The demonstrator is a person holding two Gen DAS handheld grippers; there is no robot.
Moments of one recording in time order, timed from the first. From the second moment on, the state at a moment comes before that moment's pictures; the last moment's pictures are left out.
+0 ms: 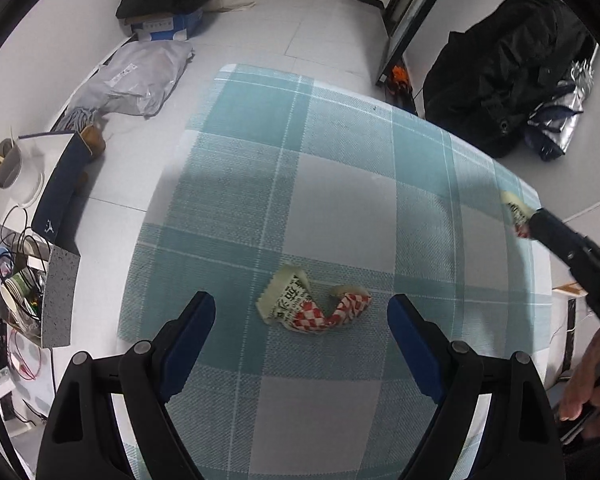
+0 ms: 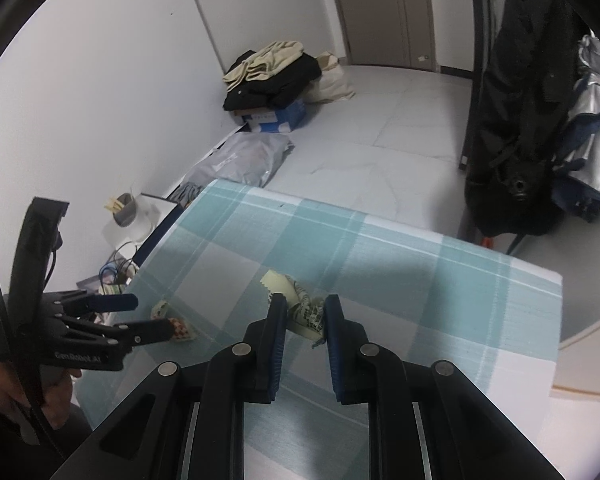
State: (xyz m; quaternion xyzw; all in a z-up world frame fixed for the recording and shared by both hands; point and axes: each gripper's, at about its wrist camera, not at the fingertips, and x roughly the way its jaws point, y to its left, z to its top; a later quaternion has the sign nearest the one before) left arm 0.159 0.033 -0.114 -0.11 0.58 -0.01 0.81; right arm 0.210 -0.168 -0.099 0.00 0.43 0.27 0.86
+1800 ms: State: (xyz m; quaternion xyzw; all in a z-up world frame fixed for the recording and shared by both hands) left arm 0.109 -0.027 -0.025 -0.08 0.44 -0.10 0.89; right arm 0.090 -0.282 0.005 0.05 0.33 0.21 0.92
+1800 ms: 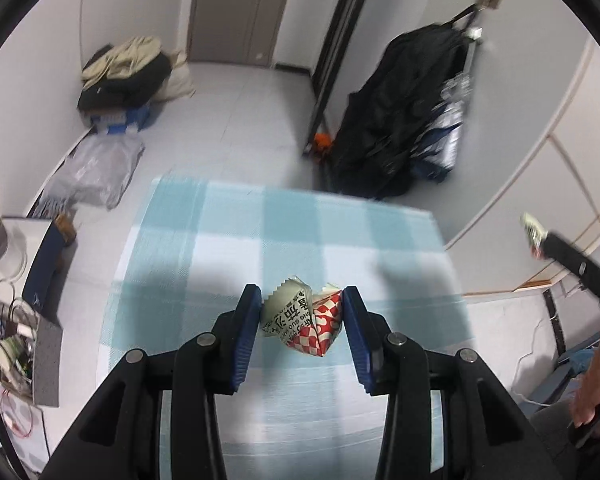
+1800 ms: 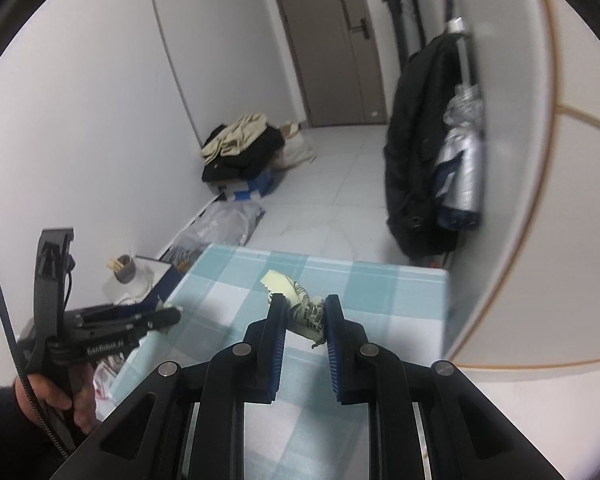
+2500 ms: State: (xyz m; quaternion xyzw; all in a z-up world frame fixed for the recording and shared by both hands) left arm 0.066 -0.184 0.047 -0.07 0.39 -0.27 0.88; right arm -0.032 -0.455 0.052 0.18 0.26 0.09 0.94
